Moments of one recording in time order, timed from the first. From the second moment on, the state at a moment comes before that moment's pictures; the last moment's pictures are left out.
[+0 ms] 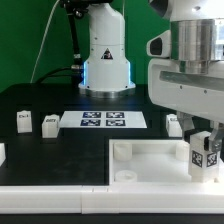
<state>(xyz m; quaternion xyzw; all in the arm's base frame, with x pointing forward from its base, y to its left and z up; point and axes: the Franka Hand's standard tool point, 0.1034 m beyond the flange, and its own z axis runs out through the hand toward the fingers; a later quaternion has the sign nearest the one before) 0.639 0.112 0.080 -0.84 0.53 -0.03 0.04</state>
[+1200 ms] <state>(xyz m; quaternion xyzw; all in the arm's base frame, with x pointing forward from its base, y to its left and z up) 0.636 0.121 0.075 -1.00 0.08 -0.04 0.02</state>
